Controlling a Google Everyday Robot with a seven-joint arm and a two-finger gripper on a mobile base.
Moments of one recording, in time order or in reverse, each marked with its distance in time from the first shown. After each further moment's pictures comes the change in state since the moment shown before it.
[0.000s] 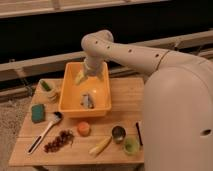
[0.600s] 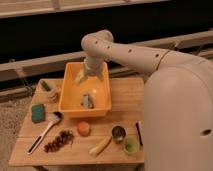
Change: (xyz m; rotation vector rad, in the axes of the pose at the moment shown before) arm 0.002 0.000 -0.001 0.006 0.007 0.000
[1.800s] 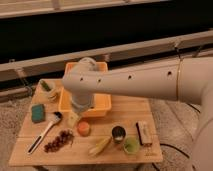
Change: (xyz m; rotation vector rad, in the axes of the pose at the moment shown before) arm 0.182 0.085 0.007 0.047 0.110 -0.696
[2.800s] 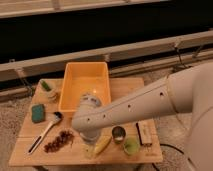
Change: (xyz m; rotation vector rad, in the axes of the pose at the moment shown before) arm 0.084 0.042 0.103 0.001 0.141 -0.234
